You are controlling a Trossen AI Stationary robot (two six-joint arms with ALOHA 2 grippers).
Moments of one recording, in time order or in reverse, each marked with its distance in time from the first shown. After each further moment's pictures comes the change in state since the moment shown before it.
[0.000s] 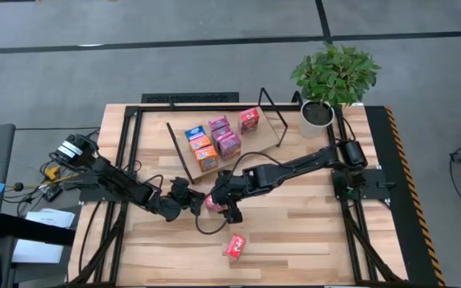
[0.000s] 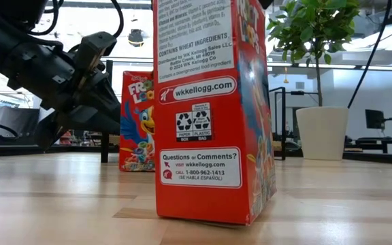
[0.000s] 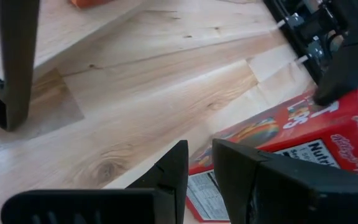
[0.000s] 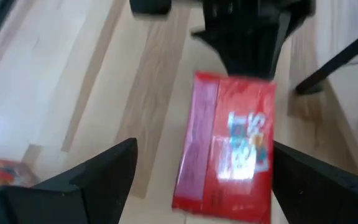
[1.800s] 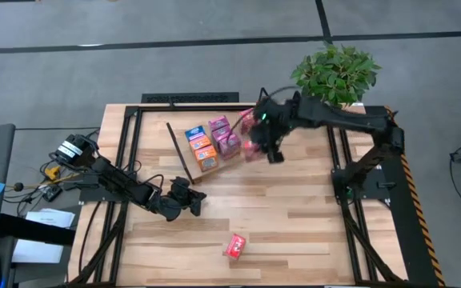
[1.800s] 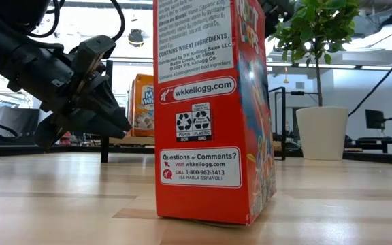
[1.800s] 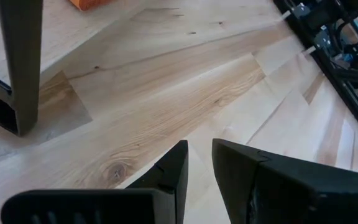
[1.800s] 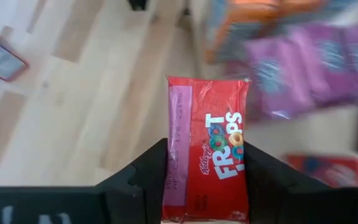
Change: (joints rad) left arm 0.007 -0.001 0.000 -0.023 0.014 0.038; right arm -0.418 -0.400 0.001 -0.554 -0.180 -0.462
